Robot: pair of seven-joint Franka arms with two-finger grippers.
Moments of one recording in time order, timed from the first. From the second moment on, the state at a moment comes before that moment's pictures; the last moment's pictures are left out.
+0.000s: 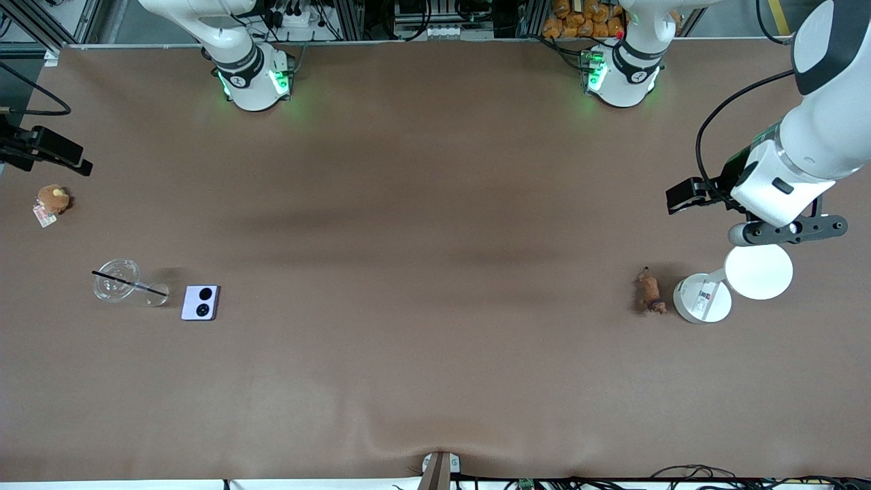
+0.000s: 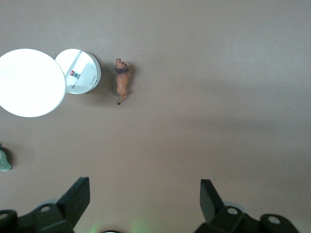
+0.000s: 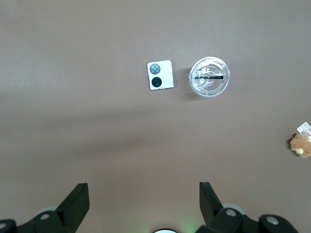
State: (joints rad) left arm 0.08 0.18 -0.31 -1.43 0.02 1.51 -0.31; right arm 0.01 -0.01 -0.09 -1.51 0.02 1.44 0.04
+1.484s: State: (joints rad) left arm -0.04 -0.16 -0.06 -1.71 0.02 1.54 -0.27; right arm 0.01 -0.01 -0.09 -1.51 0.02 1.44 0.04
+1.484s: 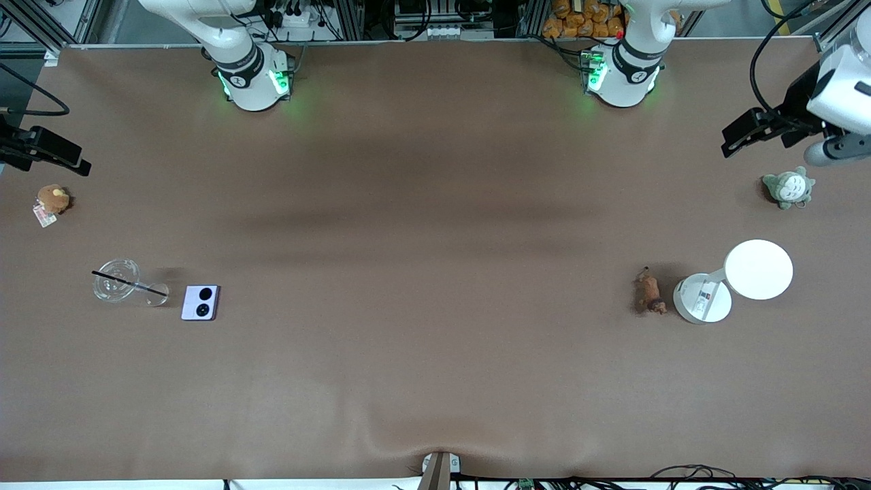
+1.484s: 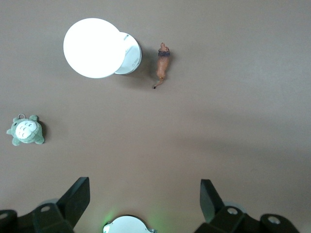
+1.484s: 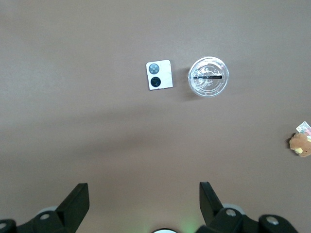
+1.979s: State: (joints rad) left arm -0.04 -0.21 -0.04 -1.77 0.02 1.56 -0.27; right arm 0.01 0.00 -0.09 -1.51 0.02 1.44 0.04
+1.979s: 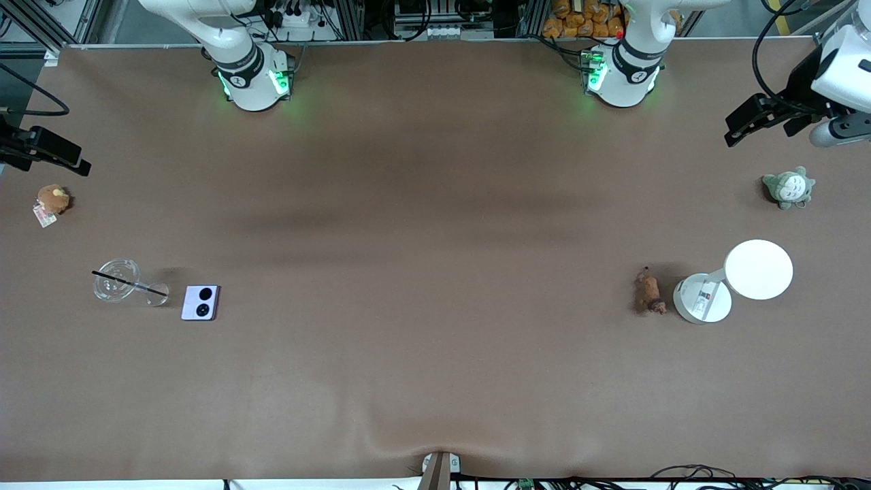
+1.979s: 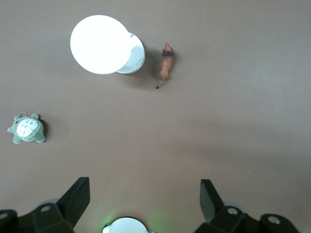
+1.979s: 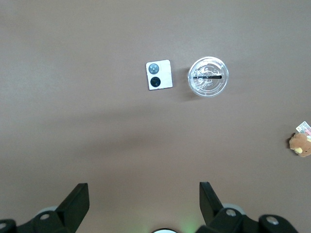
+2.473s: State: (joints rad) left arm -0.04 -0.21 -0.03 -1.77 0.02 1.56 -0.27; right arm 0.01 0.00 -0.09 -1.51 0.02 1.44 0.04
